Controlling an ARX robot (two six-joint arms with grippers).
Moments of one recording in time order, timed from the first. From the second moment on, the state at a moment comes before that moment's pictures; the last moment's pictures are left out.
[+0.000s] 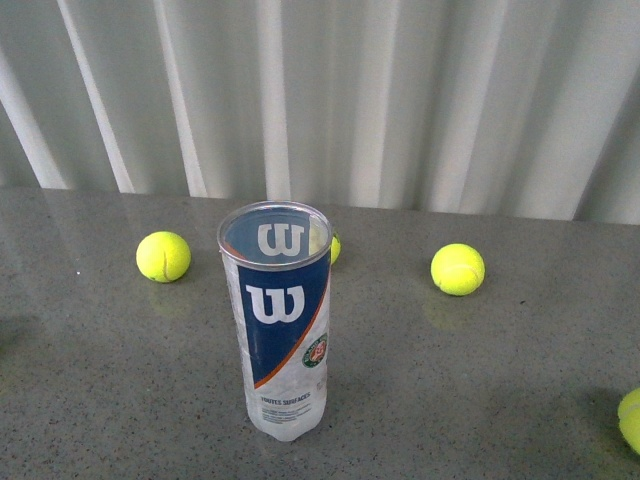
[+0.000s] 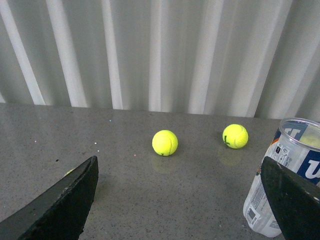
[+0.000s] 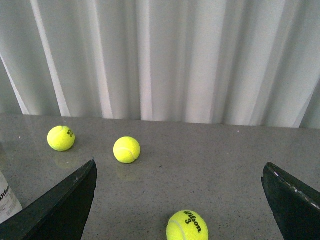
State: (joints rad) left arm 0.00 0.00 0.02 0.00 0.00 0.00; right arm 0.00 0.00 0.00 0.00 0.00 -0.01
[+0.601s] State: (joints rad) left arm 0.00 0.00 0.02 0.00 0.00 0.00; right arm 0.00 0.00 0.00 0.00 0.00 -0.01
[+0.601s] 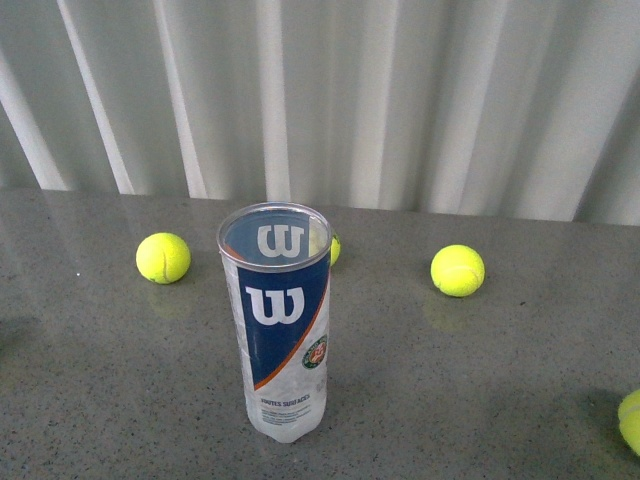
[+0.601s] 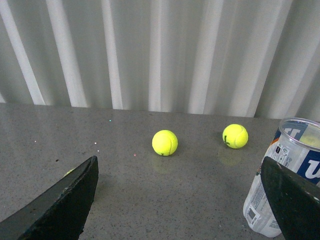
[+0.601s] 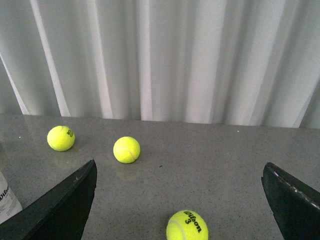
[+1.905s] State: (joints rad) left arm 0.00 0.00 0.02 0.00 0.00 0.00; right arm 0.00 0.00 0.00 0.00 0.00 -0.01
